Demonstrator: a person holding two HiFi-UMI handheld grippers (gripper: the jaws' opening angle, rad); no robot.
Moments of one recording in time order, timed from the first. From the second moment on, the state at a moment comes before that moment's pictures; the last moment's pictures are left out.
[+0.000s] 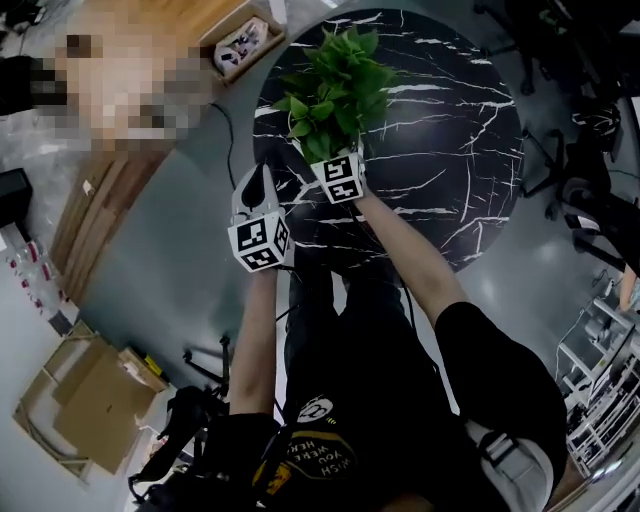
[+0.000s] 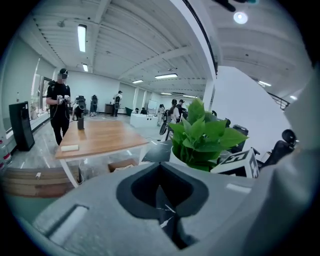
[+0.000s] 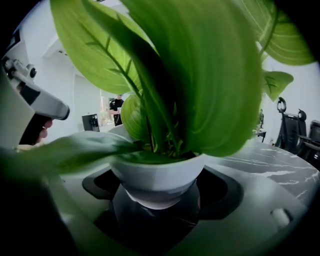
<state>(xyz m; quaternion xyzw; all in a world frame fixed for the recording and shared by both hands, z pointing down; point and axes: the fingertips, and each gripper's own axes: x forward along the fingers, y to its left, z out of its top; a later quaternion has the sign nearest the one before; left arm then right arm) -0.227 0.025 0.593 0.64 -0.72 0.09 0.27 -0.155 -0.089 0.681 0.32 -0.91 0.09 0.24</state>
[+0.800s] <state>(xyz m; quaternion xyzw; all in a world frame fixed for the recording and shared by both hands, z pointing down) -0.143 -0.013 0.589 0.71 -0.64 0.11 0.26 -0.024 -0.113 0.683 0.39 -0.88 0.10 0.24</state>
